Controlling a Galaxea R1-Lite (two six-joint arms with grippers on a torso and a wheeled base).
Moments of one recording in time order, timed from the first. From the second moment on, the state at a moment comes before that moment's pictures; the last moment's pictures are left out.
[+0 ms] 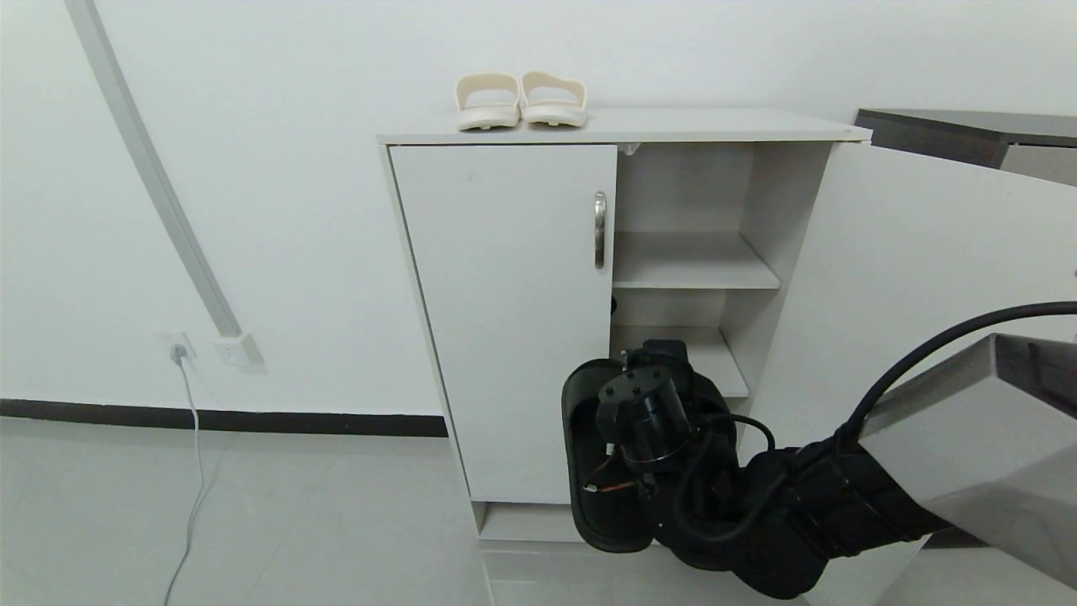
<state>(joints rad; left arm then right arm) 0.00 0.00 0.00 0.00 -0.02 0.00 0.87 2.13 -1.10 -0.58 -0.82 0.42</state>
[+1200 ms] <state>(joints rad) 0.00 0.00 0.00 0.00 -0.02 0.00 0.83 2.18 -1.07 -0.61 -0.82 0.42</state>
